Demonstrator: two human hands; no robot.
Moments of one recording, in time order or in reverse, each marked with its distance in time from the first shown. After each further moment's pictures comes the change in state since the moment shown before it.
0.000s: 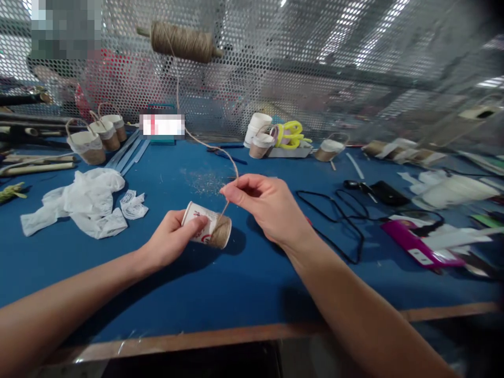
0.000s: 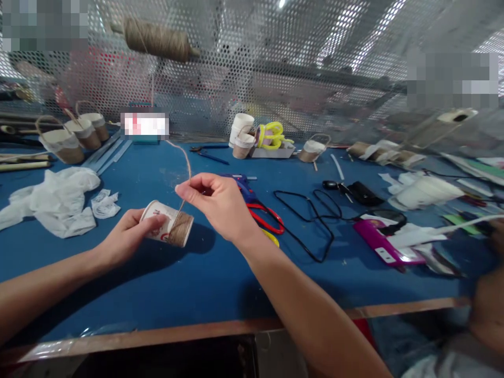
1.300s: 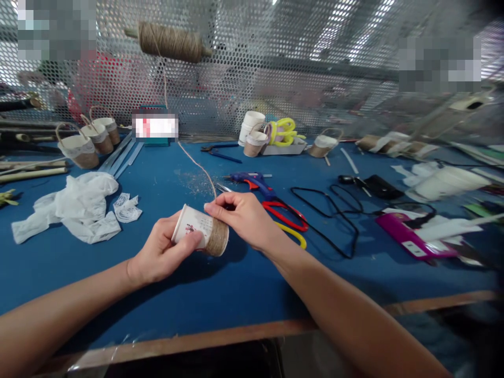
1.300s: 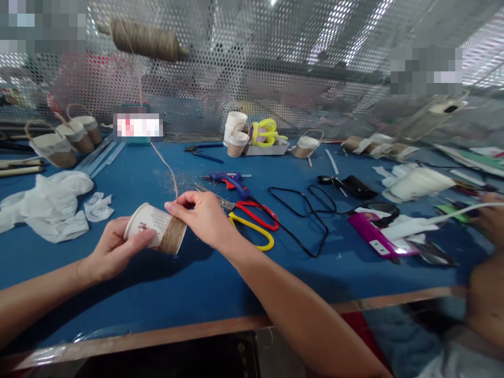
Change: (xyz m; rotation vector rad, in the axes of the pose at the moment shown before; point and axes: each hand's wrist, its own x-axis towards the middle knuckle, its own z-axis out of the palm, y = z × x) left_hand -0.011 -0.005 -0.004 0.373 -0.047 0.483; right_hand -0.008 0.020 0.009 -0.175 -0.114 0.121
